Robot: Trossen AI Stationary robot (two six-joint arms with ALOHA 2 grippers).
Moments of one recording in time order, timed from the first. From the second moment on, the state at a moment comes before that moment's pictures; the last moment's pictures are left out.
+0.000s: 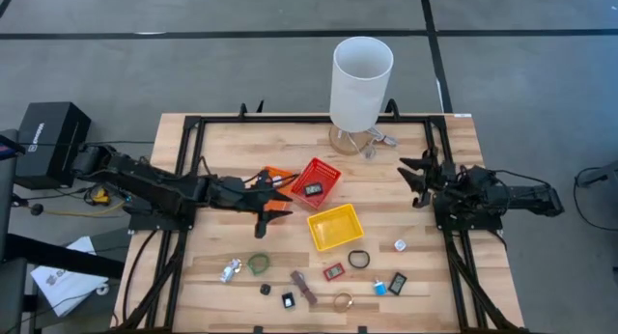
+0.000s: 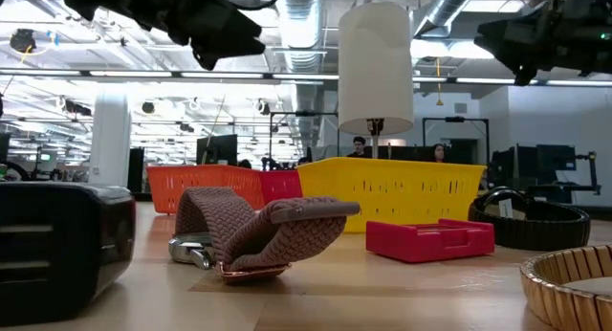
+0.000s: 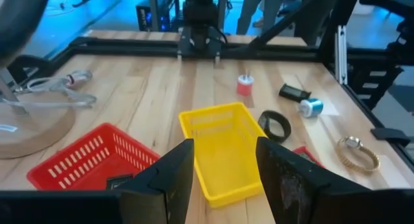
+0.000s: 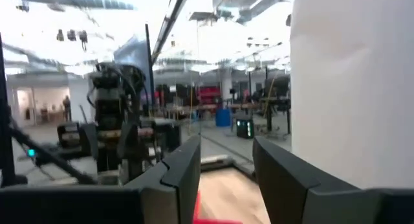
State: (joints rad) left arm -0.17 1.18 0.60 0.27 -0.19 -0.09; right arm -0.01 0.01 0.00 0.34 0.31 -0.03
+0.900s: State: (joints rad) left arm -0.17 1.17 0.60 0.27 -0.19 -0.09; right arm 0.39 0.78 0.47 0.25 0.13 0.01
